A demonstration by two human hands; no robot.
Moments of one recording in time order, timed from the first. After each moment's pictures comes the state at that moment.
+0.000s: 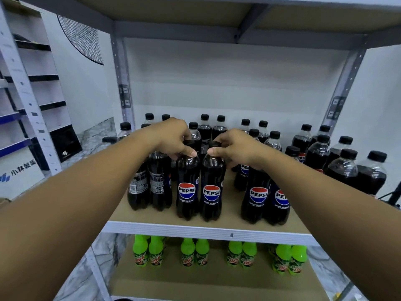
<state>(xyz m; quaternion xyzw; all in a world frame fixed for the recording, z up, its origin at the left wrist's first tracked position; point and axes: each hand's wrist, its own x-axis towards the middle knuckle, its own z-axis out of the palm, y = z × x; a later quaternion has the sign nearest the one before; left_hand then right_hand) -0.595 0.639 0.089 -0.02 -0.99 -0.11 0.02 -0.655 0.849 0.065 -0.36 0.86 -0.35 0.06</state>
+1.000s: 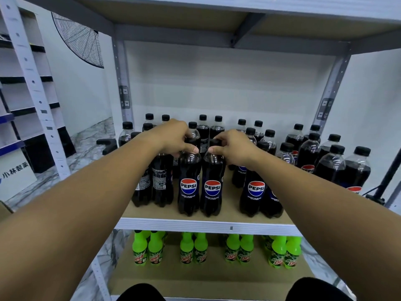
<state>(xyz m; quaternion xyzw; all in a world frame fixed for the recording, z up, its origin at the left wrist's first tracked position) -0.588 0.635 0.075 -0.03 -0.99 -0.13 0.08 -0.628 0.843 0.060 -0.32 0.90 -0.30 -0.03</state>
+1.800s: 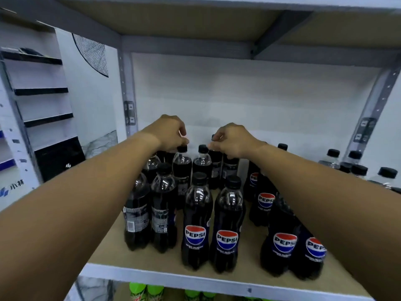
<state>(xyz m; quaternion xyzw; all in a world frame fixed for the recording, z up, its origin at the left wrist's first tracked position) -0.672 0.570 0.112 0.07 -0.98 -0.11 0.16 -0.739 0.774 0.105 -0.34 0.90 -0.27 -0.05</state>
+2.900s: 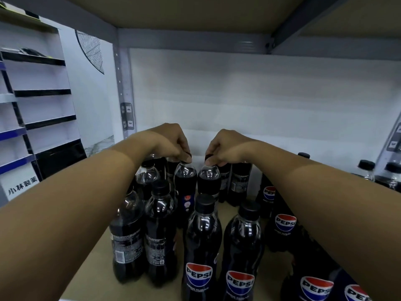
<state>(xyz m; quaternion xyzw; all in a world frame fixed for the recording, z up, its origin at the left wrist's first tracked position) -0.725 0.532 0.105 0.06 -0.98 -0.18 0.03 -0.808 0.726 0.099 -0.39 0.90 -0.21 0.07</state>
